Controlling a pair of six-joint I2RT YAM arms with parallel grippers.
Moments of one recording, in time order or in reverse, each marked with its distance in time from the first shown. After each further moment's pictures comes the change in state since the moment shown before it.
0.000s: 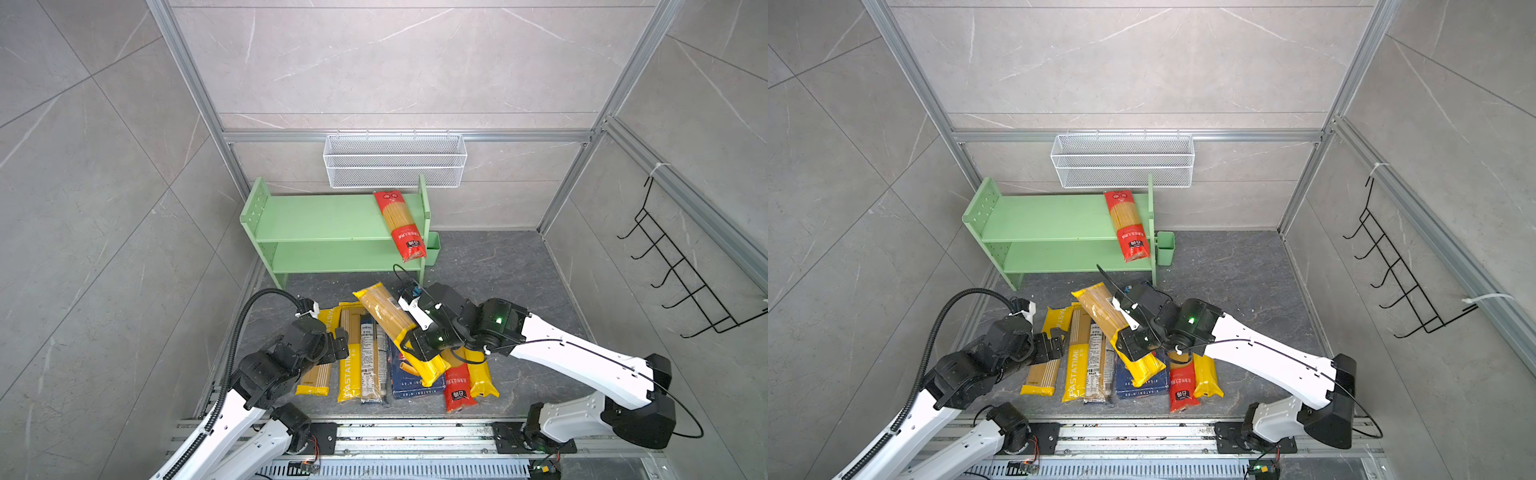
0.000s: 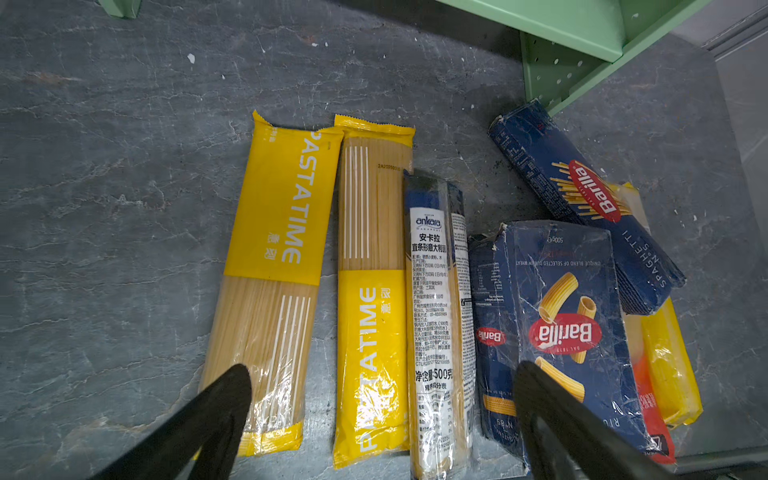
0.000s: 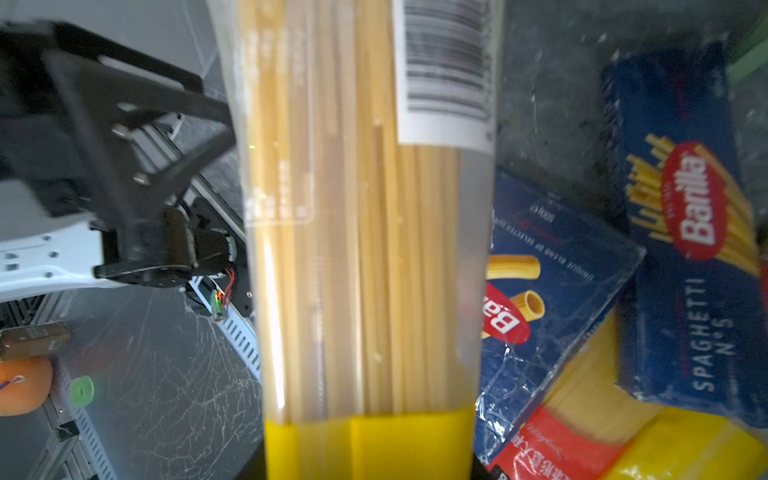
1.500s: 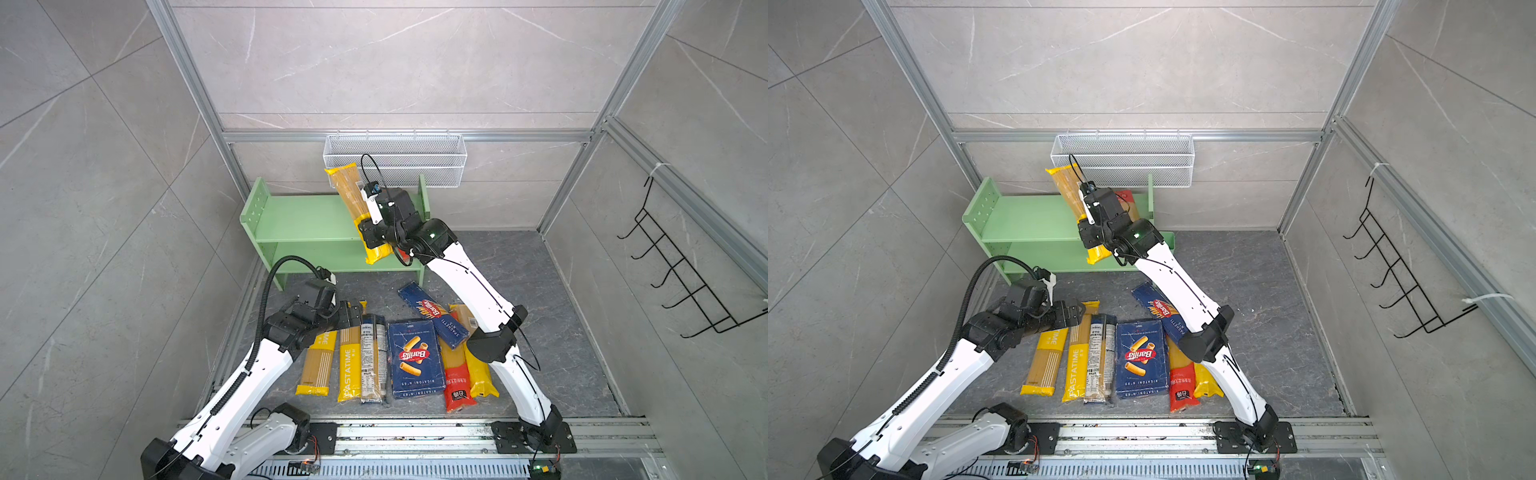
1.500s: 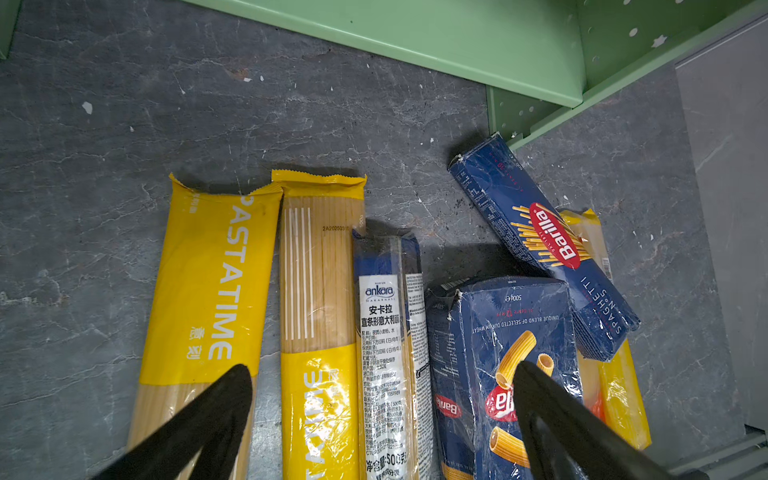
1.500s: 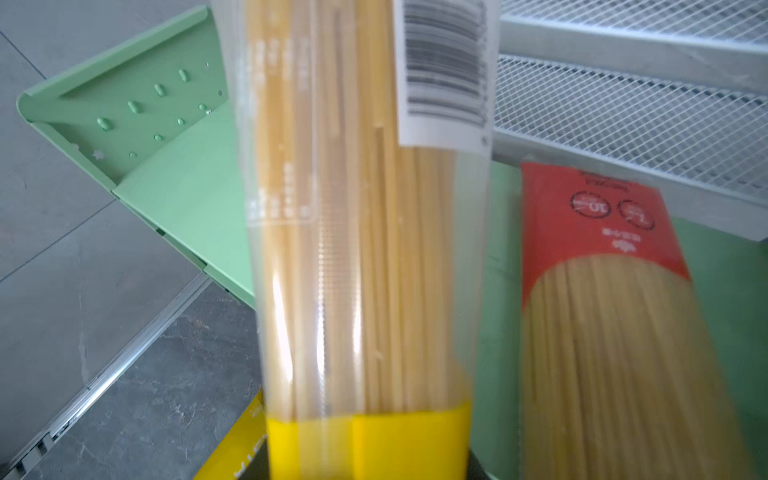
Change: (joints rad) left arm 0.174 0.302 0.108 0.231 0.232 0.140; right arm -0.264 0.969 1.366 0.034 0.226 -0.296
